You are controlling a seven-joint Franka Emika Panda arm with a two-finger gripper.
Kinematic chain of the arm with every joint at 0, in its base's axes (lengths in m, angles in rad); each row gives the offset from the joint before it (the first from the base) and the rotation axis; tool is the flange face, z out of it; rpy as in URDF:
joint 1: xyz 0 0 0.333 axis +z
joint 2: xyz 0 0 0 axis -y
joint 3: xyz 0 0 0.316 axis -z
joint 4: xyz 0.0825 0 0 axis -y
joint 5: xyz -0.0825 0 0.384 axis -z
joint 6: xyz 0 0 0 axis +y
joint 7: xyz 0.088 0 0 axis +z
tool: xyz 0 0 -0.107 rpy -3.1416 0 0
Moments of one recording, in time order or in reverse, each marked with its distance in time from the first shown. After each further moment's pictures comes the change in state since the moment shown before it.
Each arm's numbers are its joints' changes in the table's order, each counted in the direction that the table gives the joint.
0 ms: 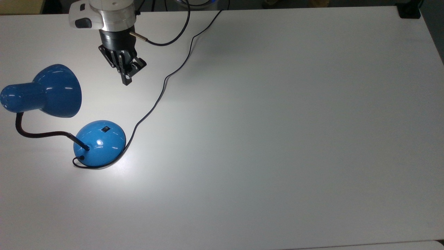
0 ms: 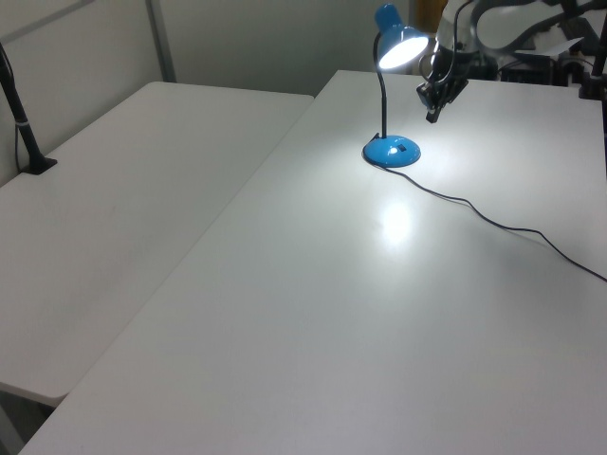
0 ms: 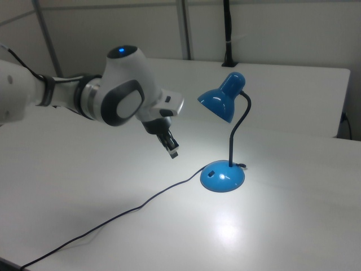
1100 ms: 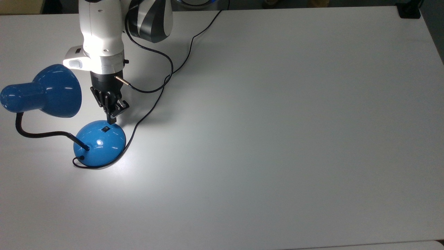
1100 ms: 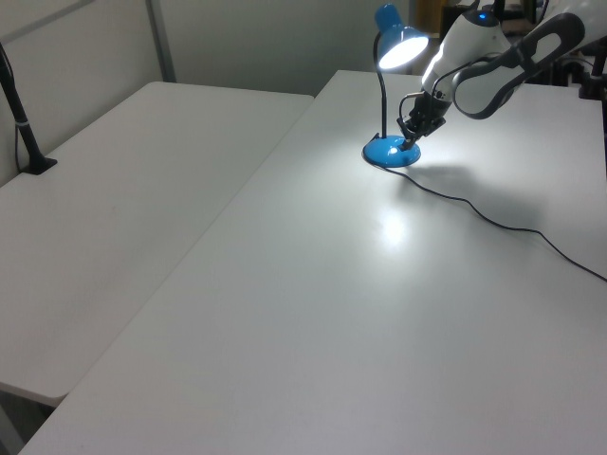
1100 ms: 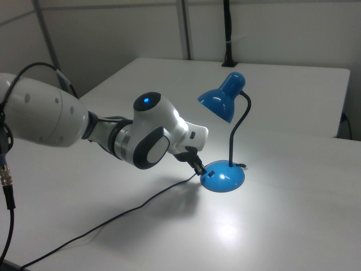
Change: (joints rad) arm -0.065 -0.258 0.000 -0.003 0.000 -0.450 -0.074
